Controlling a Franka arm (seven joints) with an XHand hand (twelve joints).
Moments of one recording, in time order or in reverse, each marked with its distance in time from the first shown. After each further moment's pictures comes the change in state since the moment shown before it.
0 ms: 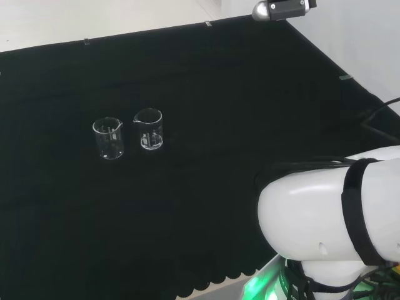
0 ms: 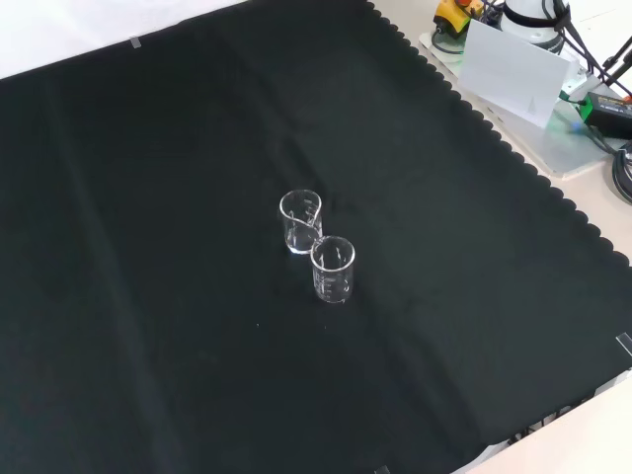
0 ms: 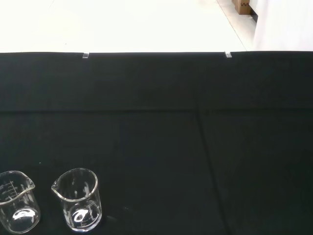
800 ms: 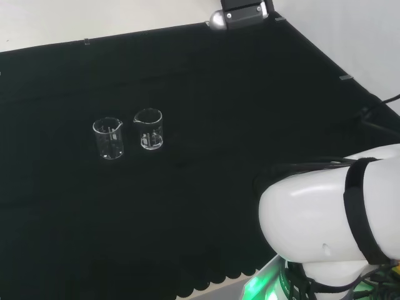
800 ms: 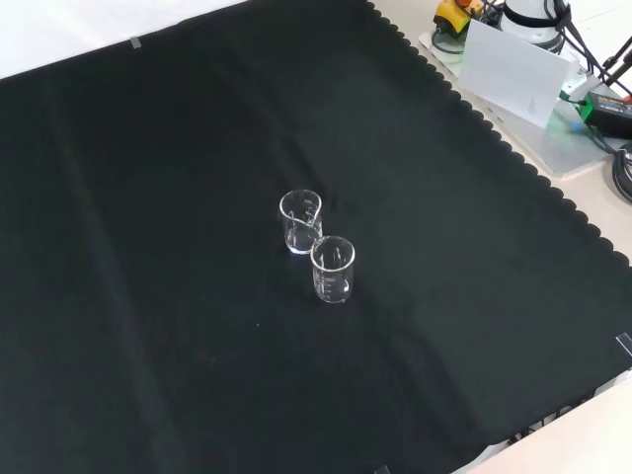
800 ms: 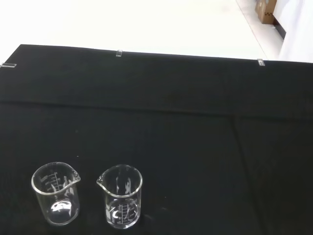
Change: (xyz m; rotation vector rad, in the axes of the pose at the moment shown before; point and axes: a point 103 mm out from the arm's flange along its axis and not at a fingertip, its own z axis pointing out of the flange) arm 0.073 -0.004 0.003 -0.008 -0.036 -0.068
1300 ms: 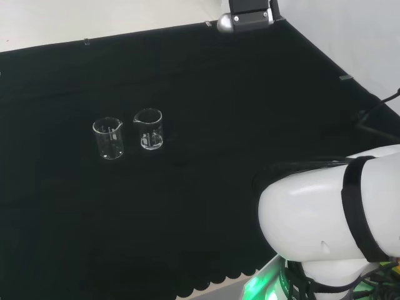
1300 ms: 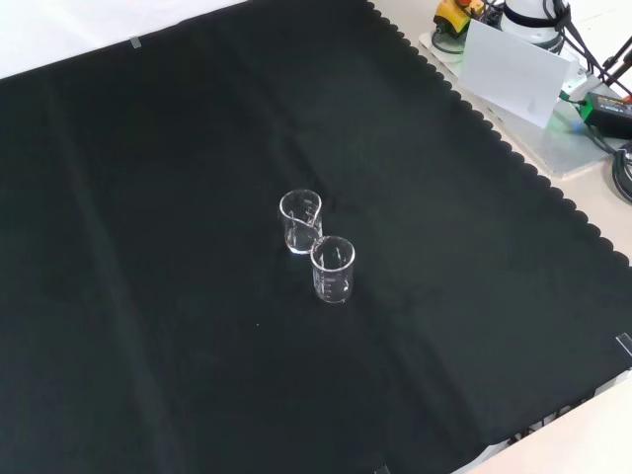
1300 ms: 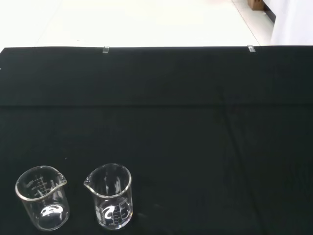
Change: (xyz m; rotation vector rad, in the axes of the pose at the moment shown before) arm -0.026 0.014 0.018 0.018 0.049 0.050
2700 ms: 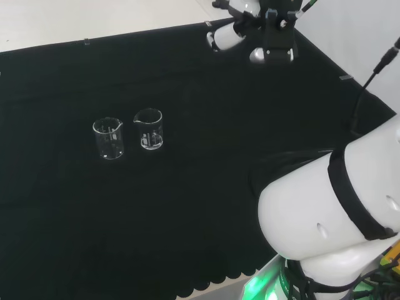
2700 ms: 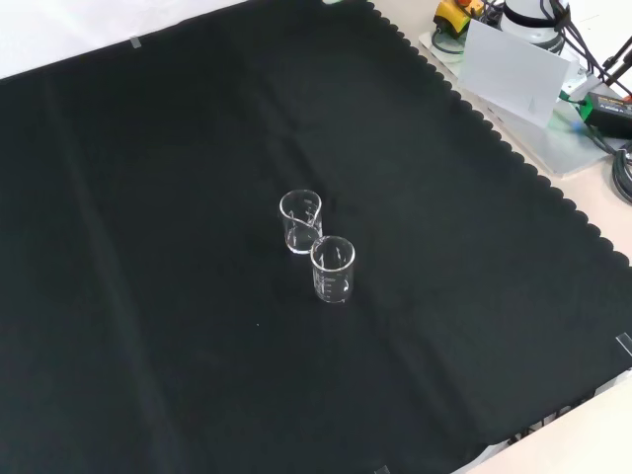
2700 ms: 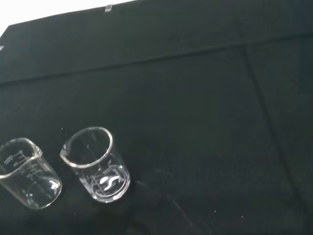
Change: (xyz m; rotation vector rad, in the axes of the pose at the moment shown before) arm -0.082 0.065 0.114 0.117 0.210 -0.054
